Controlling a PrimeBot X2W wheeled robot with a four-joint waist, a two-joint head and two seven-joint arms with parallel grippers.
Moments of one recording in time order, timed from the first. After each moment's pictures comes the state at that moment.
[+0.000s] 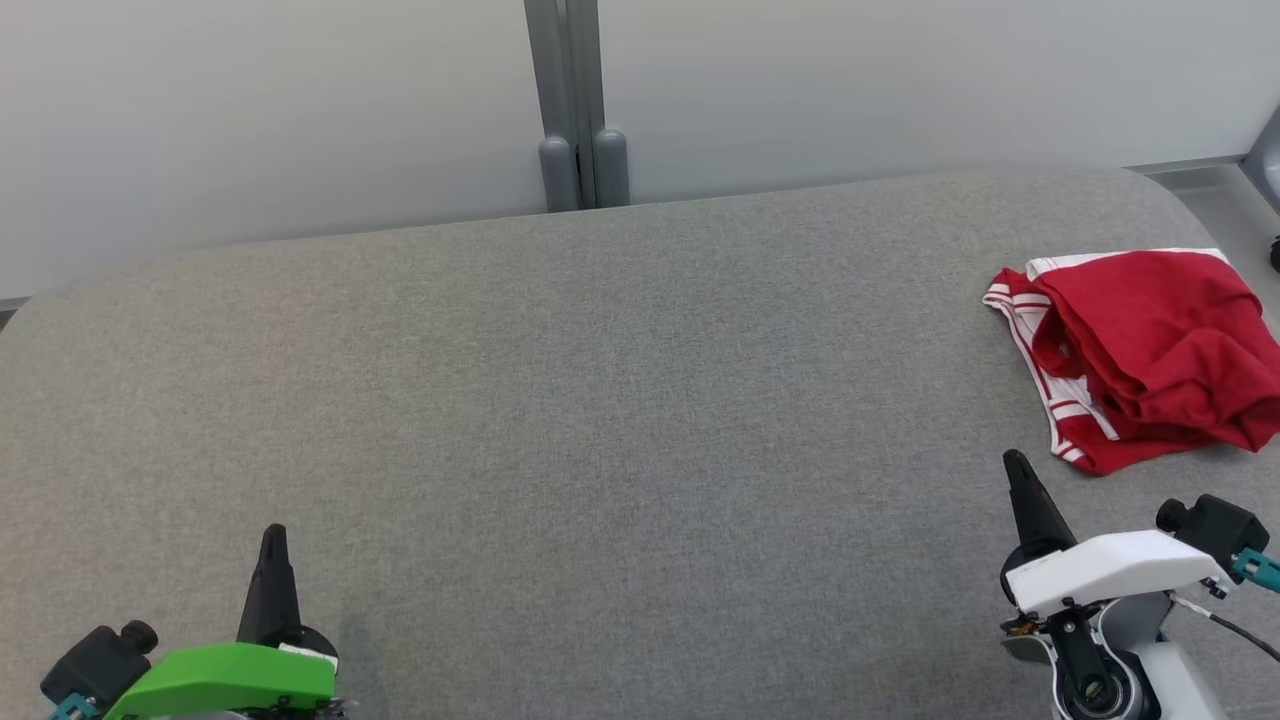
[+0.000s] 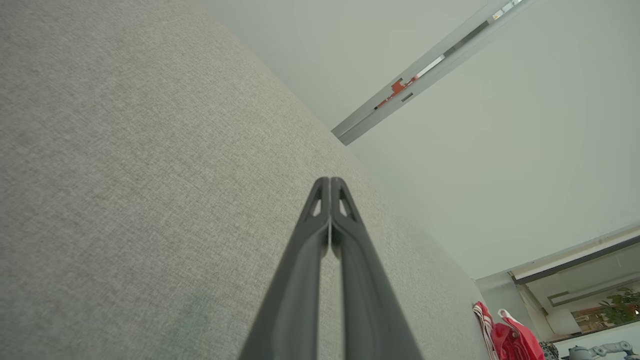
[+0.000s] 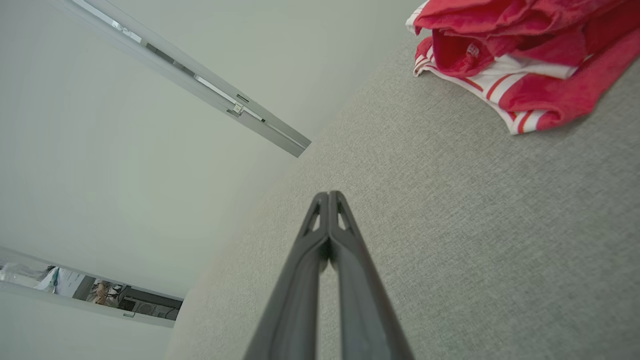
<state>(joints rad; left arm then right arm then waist) -0.01 0.04 0.07 0.25 -0.93 -0.11 -0.08 -0.11 -0.08 -0.01 0.31 0.93 0.13 -0.03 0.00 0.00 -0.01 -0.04</state>
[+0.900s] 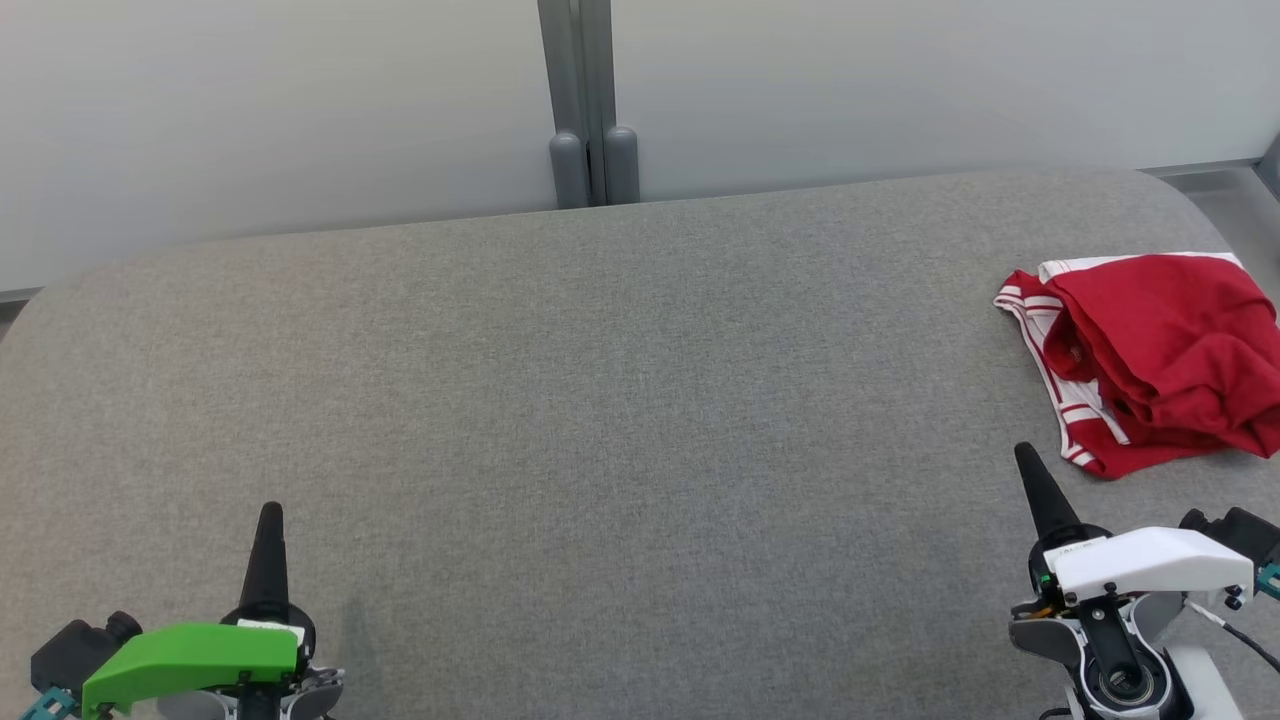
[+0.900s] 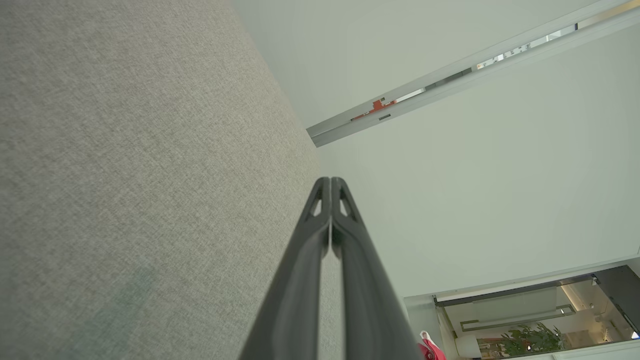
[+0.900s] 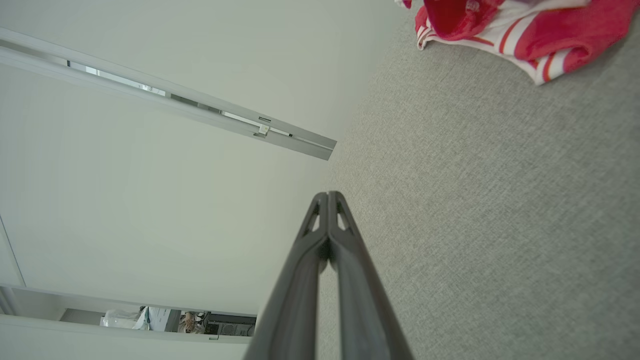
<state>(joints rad) -0.05 0.04 0.09 0.25 -1.20 -0.12 0.00 -0.11 -0.07 -0.05 0.29 1.21 0.13 0.03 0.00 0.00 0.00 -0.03</state>
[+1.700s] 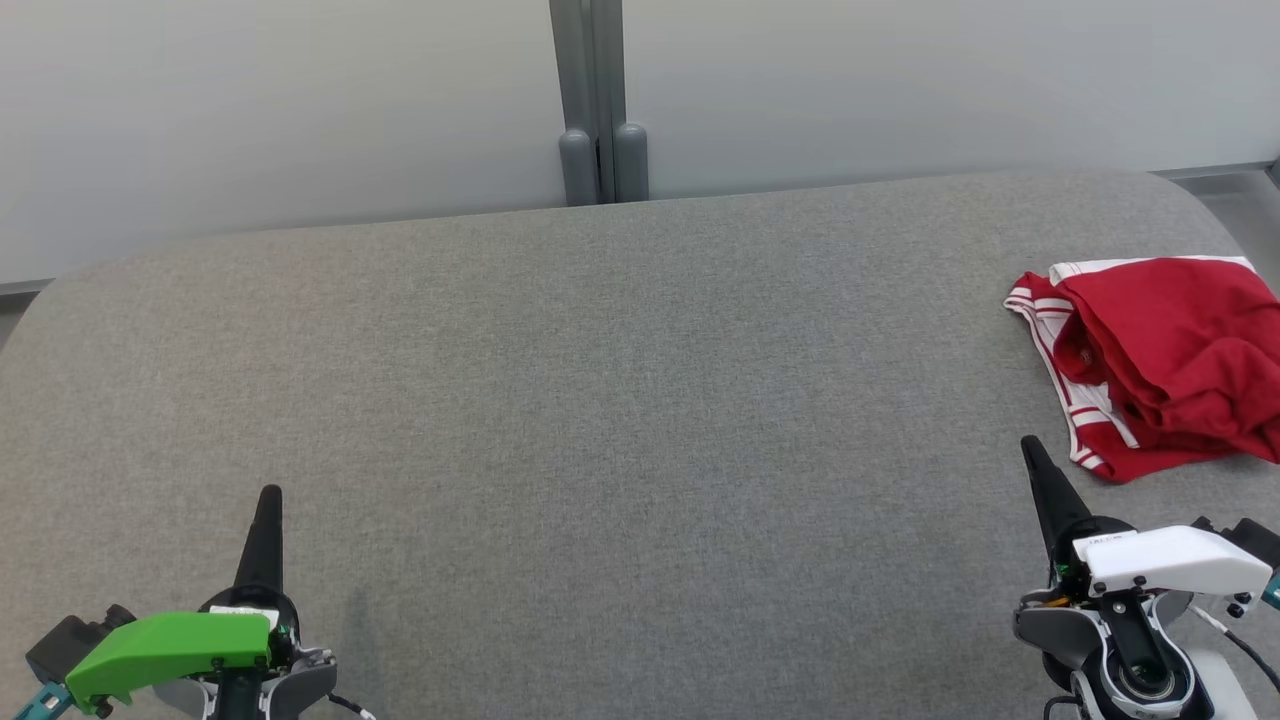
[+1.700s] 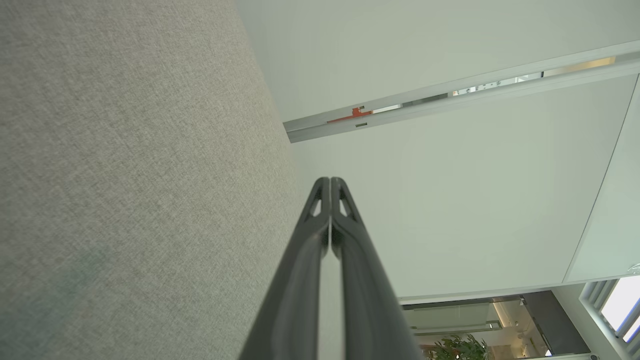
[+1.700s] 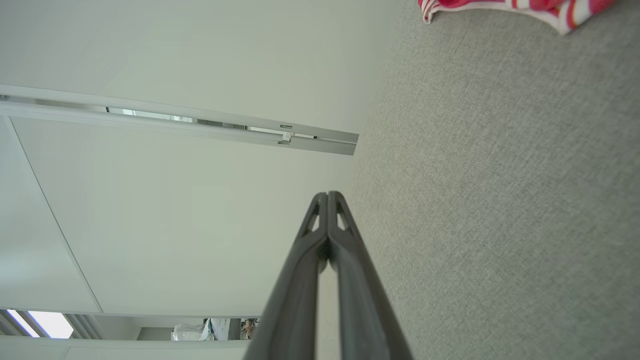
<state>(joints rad) -0.07 0.04 0.10 0.25 -1.40 -0.12 0.06 -0.11 -0.06 -0.08 0.27 1.40 0.13 0.07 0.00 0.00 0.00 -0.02</state>
